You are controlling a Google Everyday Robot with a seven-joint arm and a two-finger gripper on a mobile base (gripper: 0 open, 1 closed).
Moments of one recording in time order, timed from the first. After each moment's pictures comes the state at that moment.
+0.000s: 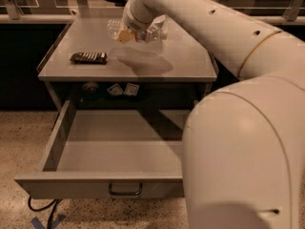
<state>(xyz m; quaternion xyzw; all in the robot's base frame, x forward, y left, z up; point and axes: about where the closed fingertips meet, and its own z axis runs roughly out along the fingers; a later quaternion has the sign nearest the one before) 0.810 0.079 0.918 -0.60 0.67 -0.04 0.42</state>
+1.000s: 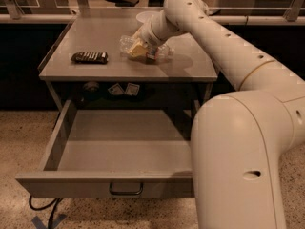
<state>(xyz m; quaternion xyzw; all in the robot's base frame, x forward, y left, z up) 0.833 0.052 0.851 -0.60 0.67 0.07 0.43</state>
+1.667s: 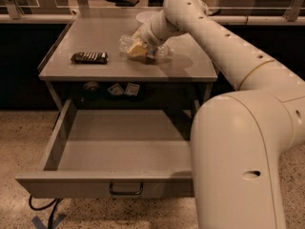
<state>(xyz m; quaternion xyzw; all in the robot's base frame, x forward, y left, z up) 0.833 0.052 0.851 -0.60 0.67 0.07 0.43</state>
